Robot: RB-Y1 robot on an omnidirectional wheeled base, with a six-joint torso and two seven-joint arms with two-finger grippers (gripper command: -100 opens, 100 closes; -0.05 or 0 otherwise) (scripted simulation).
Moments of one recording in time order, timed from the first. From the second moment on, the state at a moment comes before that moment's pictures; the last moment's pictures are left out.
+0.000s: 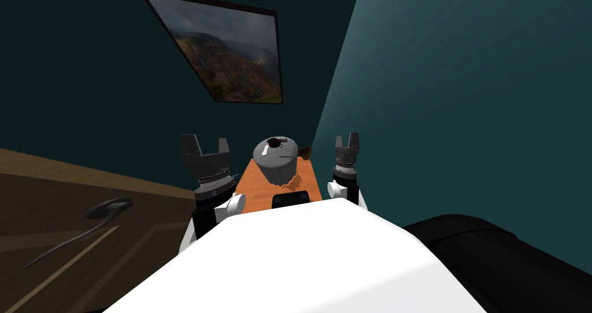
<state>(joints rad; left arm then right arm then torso) 0.54 0.02 0.00 -2.36 -0.03 -0.59 0.01 0.54 0.00 0.01 -2.33 0.05 -0.61 0.16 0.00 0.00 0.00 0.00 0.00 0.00</state>
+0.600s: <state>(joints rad) 0.45 0.14 0.06 -2.25 0.05 -0.47 -0.01 0.54 0.00 0.01 -2.33 0.05 -0.61 0.16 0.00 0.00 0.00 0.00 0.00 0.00</state>
